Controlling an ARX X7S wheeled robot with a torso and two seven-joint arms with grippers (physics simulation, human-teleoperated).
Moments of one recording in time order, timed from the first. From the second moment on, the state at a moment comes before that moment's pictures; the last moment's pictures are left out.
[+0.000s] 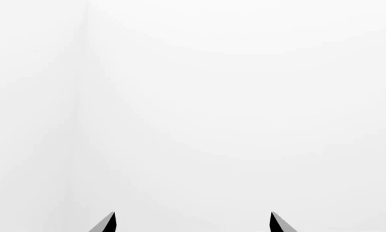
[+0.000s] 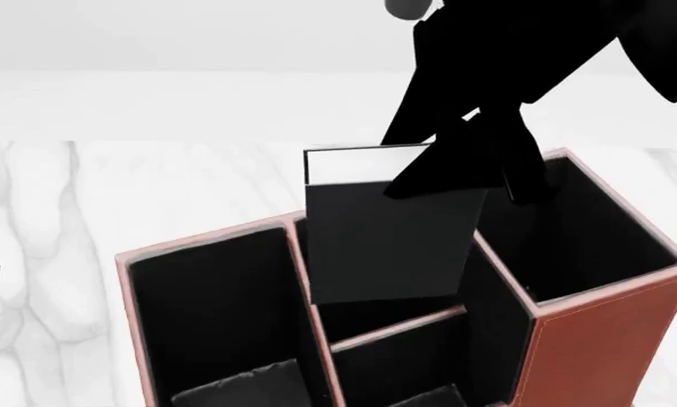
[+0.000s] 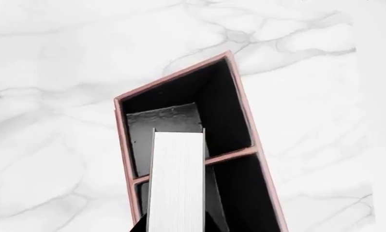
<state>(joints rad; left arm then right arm) -0.30 -0.48 0.01 0.78 -0.48 -0.48 -0.45 2.04 0.26 -2.51 1.13 1.56 -0.16 -1.57</state>
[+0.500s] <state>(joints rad) -0.29 -0.48 0.02 0.77 -0.48 -0.47 -0.45 1.98 0.22 -2.57 1.22 1.57 -0.24 -1.57</state>
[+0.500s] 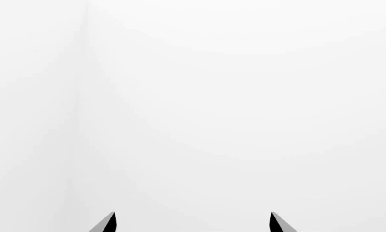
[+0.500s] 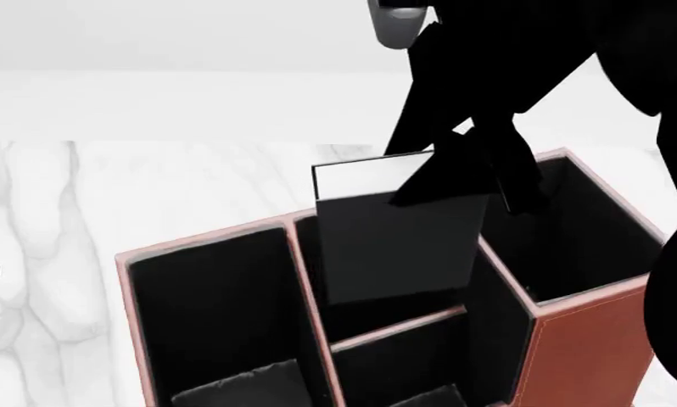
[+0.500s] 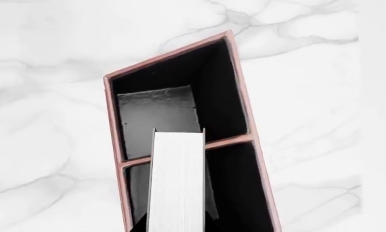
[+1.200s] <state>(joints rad) -0.29 -0.49 0.02 0.77 -0.49 -0.46 -0.46 1.92 0.19 -2.51 1.30 1.49 -0.31 -1.55</state>
